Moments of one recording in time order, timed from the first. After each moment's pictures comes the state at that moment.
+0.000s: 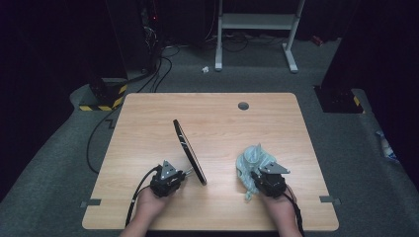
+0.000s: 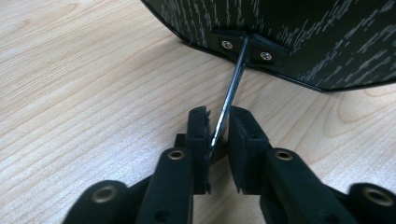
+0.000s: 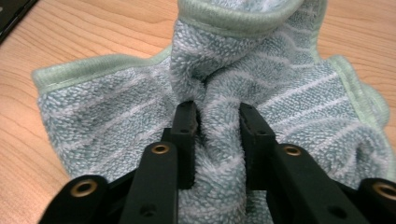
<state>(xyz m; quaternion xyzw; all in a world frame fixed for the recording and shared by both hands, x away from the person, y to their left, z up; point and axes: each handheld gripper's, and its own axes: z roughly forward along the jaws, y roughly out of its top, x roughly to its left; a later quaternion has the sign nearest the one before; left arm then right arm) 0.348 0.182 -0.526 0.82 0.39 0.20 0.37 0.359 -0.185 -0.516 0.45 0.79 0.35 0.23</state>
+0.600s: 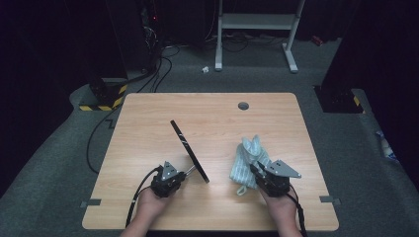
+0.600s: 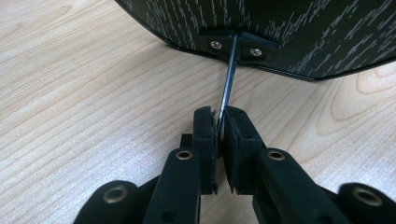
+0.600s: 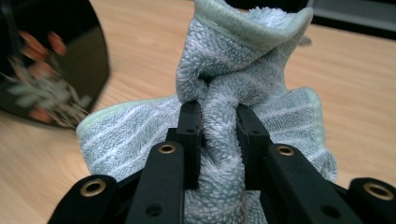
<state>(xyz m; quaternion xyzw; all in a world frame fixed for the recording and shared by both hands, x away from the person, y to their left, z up) 0.346 0.179 -0.526 0.82 0.39 0.21 0.37 0.336 -0.180 -0.463 0.41 0.75 0.46 0.25</state>
